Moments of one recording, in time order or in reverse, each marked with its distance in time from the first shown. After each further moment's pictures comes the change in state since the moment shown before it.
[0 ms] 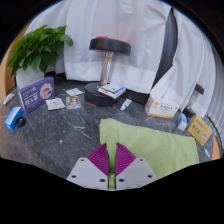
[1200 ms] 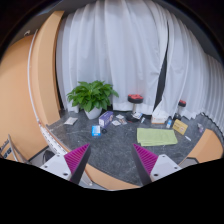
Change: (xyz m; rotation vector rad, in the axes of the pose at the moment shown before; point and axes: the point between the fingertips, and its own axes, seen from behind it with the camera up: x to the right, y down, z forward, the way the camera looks) arm -0.163 -0.048 -0.594 0.143 -0.164 0.096
